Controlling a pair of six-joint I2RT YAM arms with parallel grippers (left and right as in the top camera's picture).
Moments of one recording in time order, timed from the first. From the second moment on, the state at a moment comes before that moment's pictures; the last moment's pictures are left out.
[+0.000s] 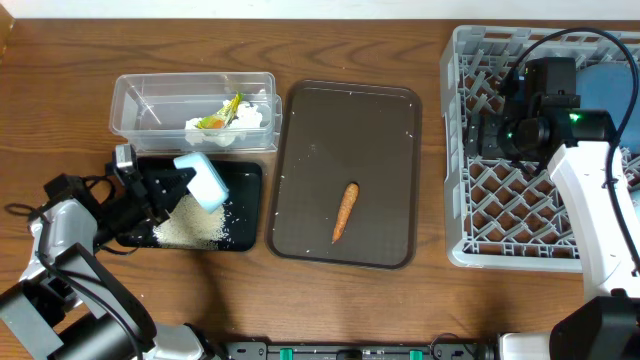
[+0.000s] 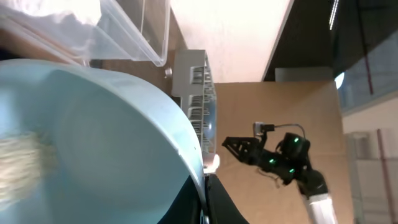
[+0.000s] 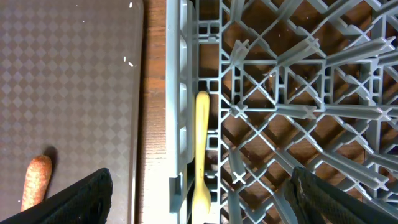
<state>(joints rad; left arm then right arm) 0.66 1.64 0.90 -0.88 1.46 0.11 0.00 1.56 1.35 -0.93 -0.09 0.10</state>
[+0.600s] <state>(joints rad) 0.65 1.64 0.90 -0.81 1.44 0.01 0.00 1.56 1.35 -0.93 -0.09 0.10</state>
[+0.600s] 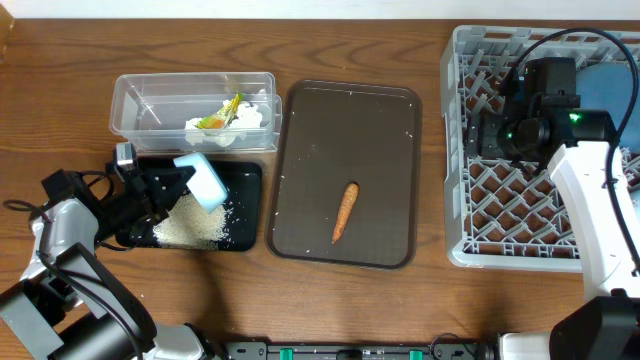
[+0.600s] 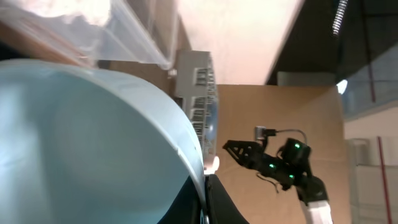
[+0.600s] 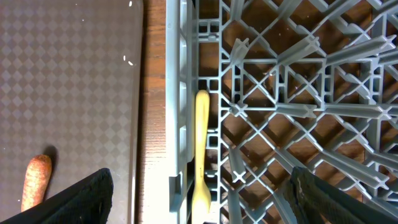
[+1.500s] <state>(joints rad) 0.37 1.46 0.91 -0.71 1.27 -0.05 0.00 1.56 1.35 -0.93 -0.09 0.10</state>
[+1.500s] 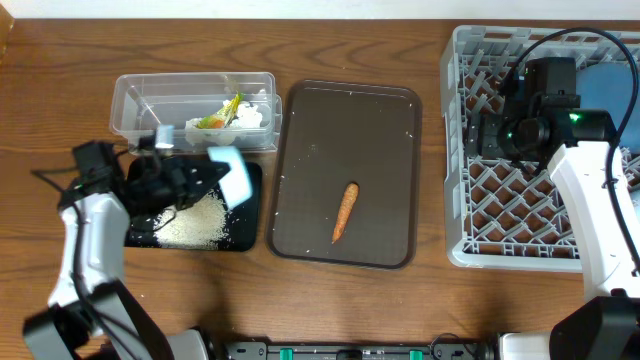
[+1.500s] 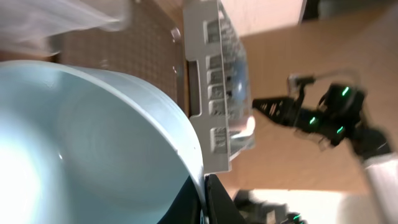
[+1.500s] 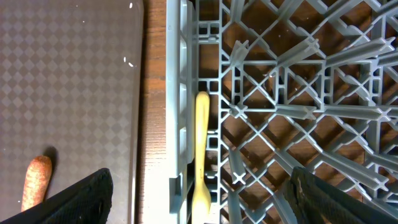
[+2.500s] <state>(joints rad) -0.59 1.73 0.94 0.22 0.21 -0.36 0.00 1.56 1.35 -0.93 -0.09 0.10</state>
